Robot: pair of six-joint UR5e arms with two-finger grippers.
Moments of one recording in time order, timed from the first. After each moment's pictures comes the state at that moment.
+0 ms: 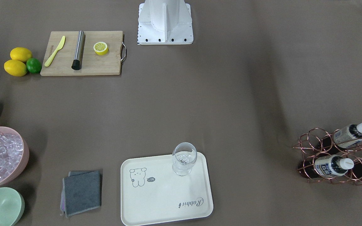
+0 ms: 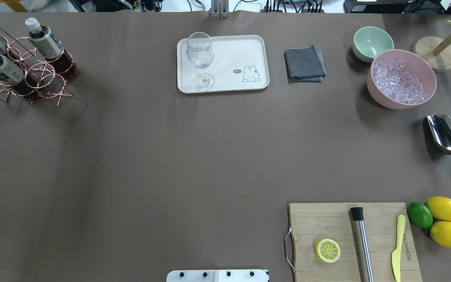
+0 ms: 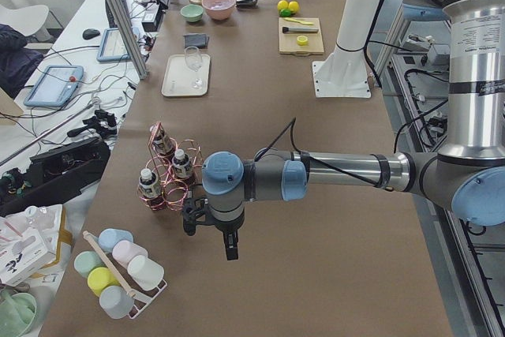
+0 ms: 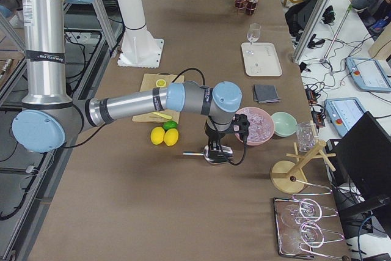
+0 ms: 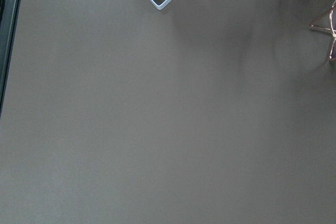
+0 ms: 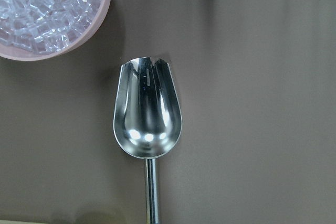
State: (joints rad) left arm -1.66 -1.49 -1.69 -1.49 -2.29 -0.07; right arm 1.55 -1.60 1.84 -1.91 2.39 -0.08
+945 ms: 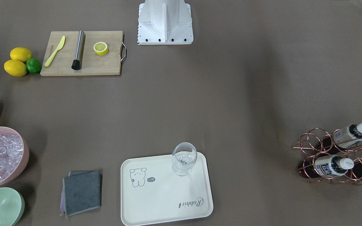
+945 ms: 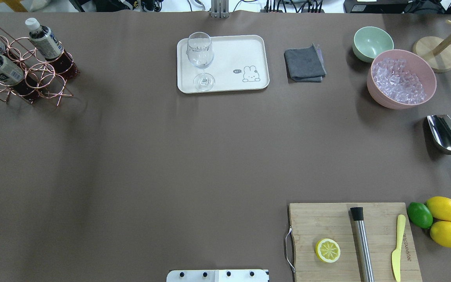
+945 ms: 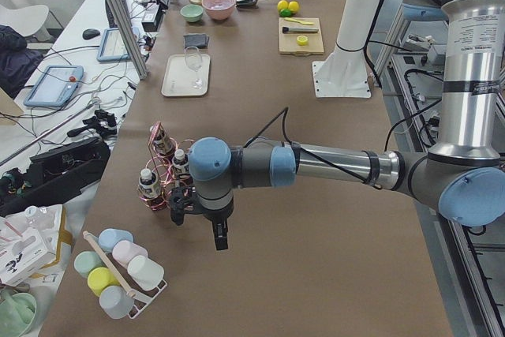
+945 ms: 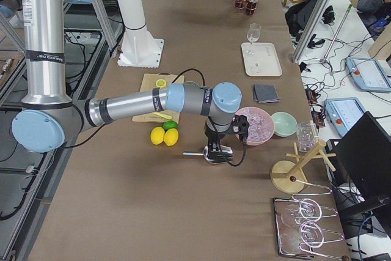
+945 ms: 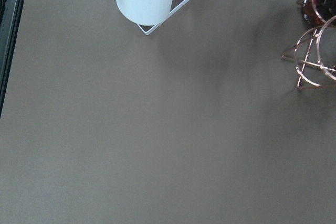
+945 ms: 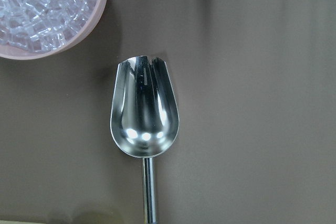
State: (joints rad) left arm -1.67 -1.57 -1.70 -1.39 -2.30 -0.08; right arm 1.55 -1.60 1.84 -1.91 2.38 -0.08
